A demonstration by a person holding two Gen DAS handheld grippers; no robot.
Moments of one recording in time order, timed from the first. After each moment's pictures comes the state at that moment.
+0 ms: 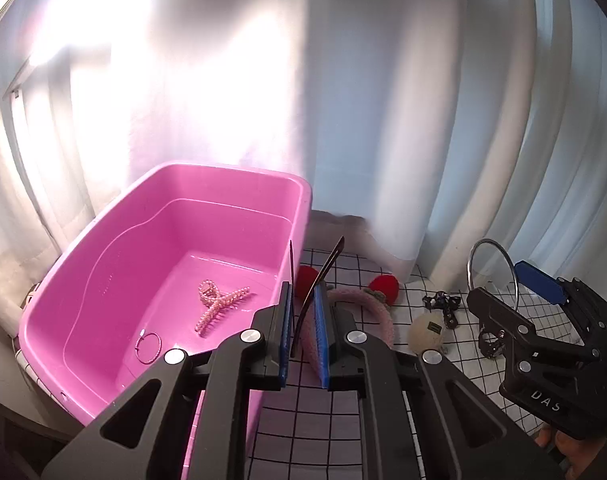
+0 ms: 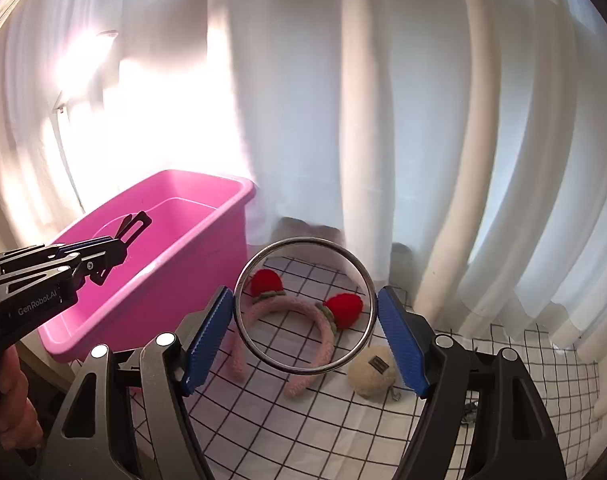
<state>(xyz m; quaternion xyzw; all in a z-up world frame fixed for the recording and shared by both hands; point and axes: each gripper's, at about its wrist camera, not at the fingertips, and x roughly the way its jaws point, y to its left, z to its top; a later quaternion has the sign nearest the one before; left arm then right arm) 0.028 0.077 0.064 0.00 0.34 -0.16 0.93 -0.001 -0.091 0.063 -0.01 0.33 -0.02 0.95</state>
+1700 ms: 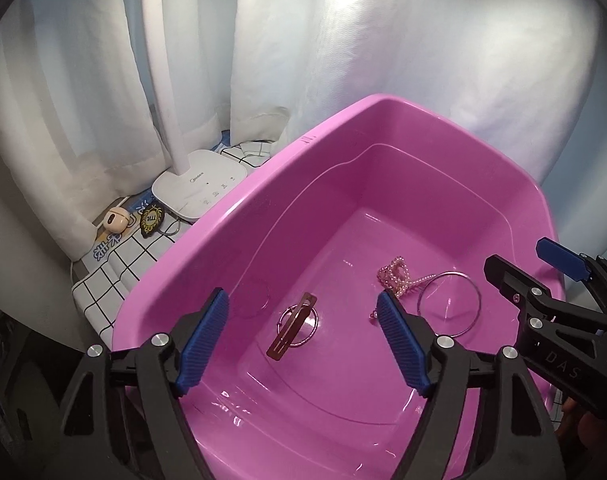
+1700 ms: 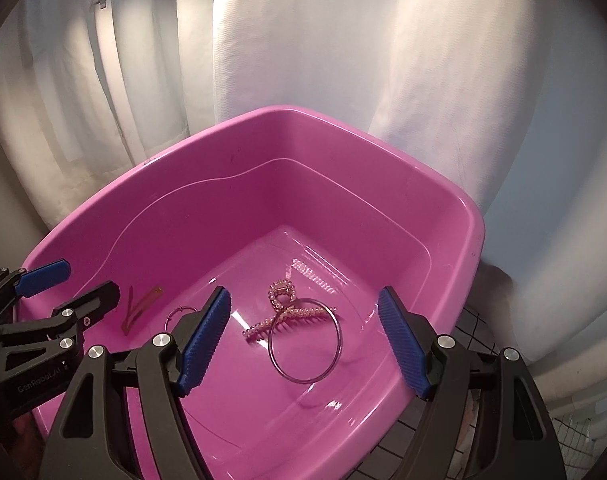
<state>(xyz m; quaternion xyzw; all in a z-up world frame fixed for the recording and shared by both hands) 0.114 0.231 0.003 -0.06 0.44 0.03 0.90 0.175 0.063 0.006 -0.08 0.44 0.10 0.89</state>
